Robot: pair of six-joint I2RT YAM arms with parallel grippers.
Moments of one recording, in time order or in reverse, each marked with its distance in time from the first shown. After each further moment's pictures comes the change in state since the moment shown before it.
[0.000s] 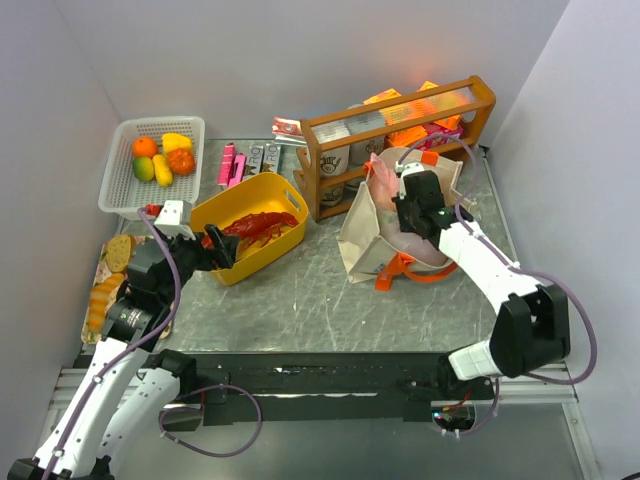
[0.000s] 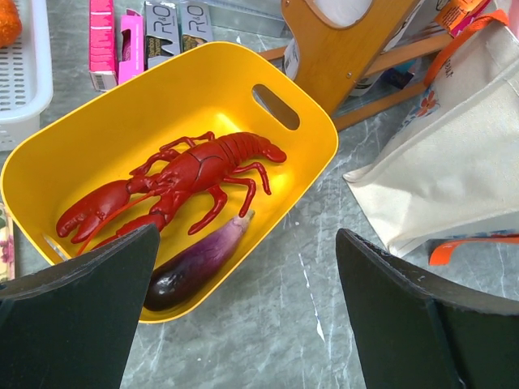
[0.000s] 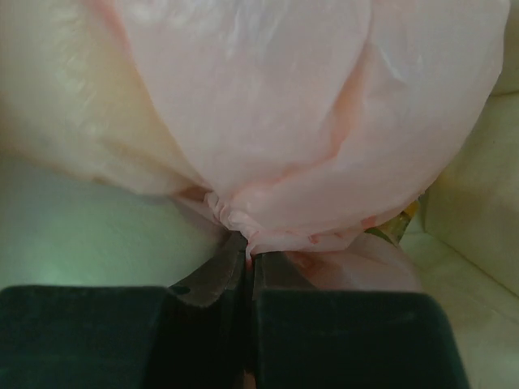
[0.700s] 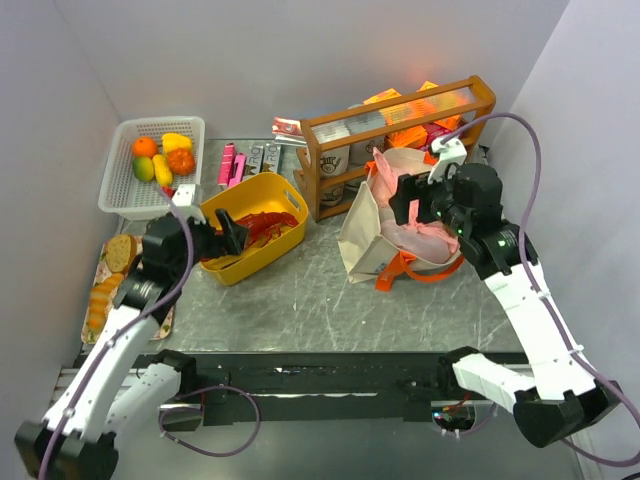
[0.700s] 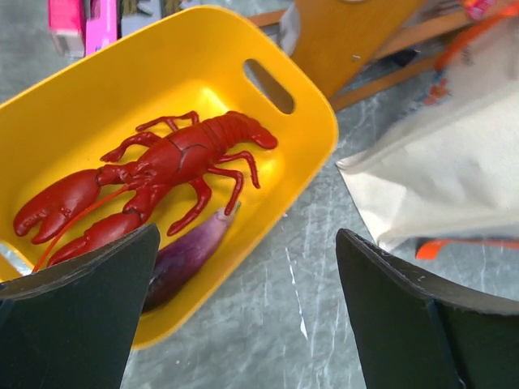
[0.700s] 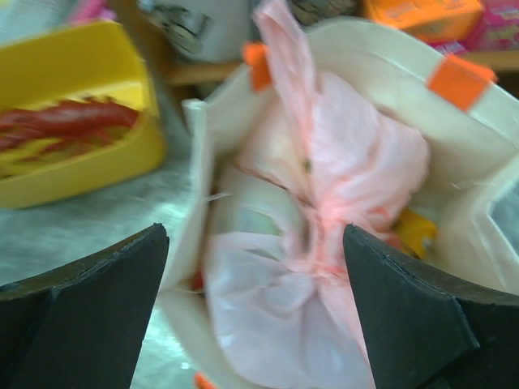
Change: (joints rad) left arm 0.020 0.170 0.056 0.017 0.068 -0.051; right arm 0.000 -0.331 0.151 -0.089 -0.220 0.045
